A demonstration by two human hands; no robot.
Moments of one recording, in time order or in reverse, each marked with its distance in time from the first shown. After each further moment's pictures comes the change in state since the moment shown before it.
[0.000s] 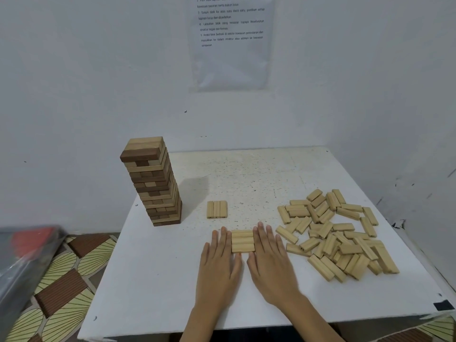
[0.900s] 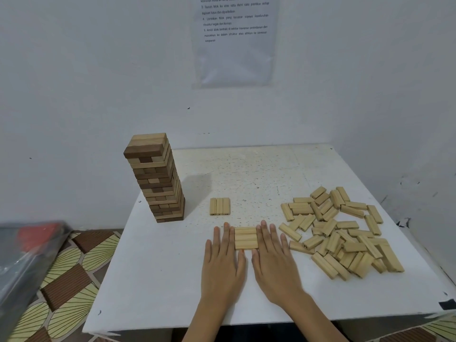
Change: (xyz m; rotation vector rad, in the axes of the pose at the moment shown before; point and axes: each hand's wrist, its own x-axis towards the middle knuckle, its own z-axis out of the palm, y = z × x) left_hand 0.002 -0.006 0.018 0.224 0.096 0.022; right_hand -0.003 0.000 0.004 -0.038 0.059 0.000
